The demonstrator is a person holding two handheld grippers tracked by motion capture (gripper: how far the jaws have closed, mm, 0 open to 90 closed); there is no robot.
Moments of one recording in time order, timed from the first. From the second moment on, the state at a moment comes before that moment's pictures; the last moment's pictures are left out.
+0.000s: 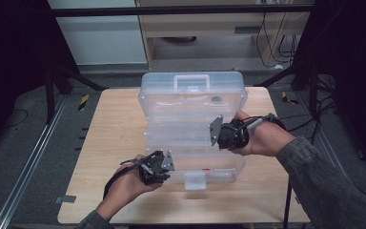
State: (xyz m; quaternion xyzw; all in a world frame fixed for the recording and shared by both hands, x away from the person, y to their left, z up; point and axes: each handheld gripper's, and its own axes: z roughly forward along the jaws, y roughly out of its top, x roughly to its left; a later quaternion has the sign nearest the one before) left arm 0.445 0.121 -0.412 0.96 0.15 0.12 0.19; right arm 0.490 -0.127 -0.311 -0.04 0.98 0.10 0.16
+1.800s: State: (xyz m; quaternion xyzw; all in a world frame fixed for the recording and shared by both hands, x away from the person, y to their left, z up) left arm 0.528 0.194 -0.263 0.86 0.29 0.17 0.39; right arm 0.484 -0.134 -0.317 -0.04 0.98 0.12 0.17
